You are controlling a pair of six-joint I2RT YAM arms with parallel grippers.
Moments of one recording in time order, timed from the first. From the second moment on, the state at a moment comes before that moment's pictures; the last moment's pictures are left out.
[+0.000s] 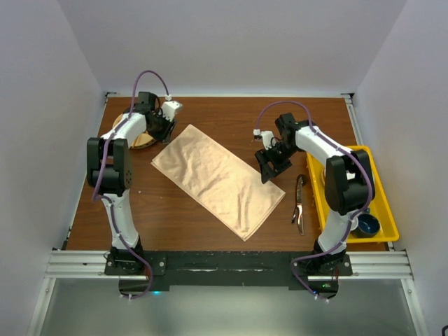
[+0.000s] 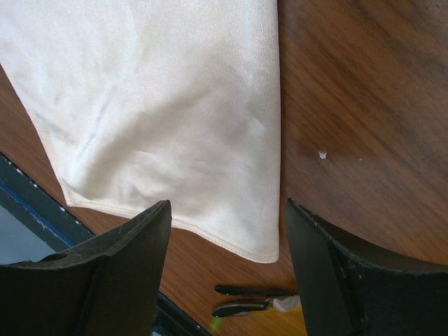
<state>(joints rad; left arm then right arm) -0.05 2.07 1.61 -0.57 0.28 0.50 0.28 1.86 1.37 -0.95 -0.44 -0.33</state>
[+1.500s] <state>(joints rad) -0.21 1.96 1.46 -0.50 0.21 0.54 0.28 1.90 1.40 -0.95 -0.44 -0.29</state>
